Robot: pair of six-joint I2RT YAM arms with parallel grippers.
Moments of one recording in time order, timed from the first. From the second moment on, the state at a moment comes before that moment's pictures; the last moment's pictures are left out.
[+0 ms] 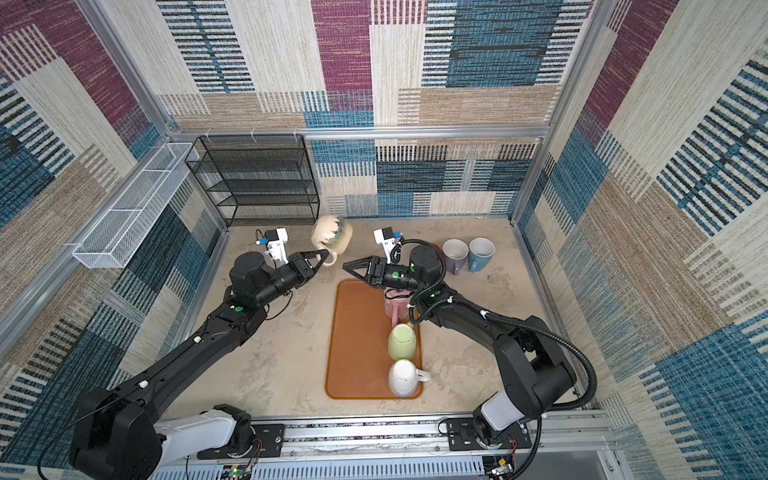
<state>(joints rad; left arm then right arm) -0.37 1.21 0.83 0.28 0.39 -0.97 0.55 1.54 0.93 0.68 -0.80 1.13</state>
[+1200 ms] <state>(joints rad) -0.37 1.25 0.88 0.39 0.40 -1.00 0.56 1.84 1.16 0.94 -0.80 1.37</state>
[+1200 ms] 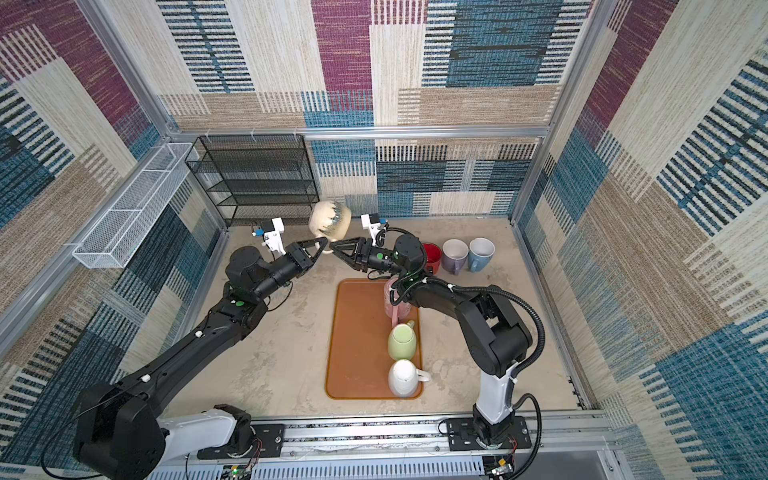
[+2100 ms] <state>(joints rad) -0.37 1.30 0.84 0.54 0.40 -1.07 0.57 1.88 1.20 1.01 -0.76 1.44</state>
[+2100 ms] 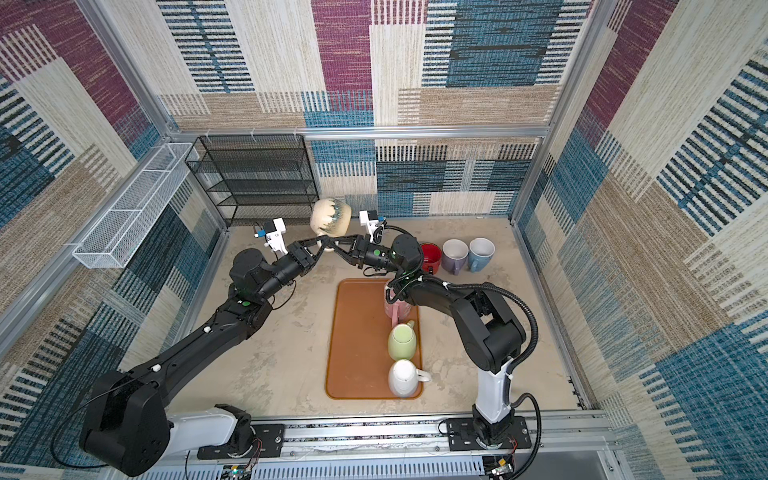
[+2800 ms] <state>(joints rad) -0.37 1.22 0.80 0.46 0.37 -0.98 0.56 1.84 1.11 1.00 -0.73 1.44</state>
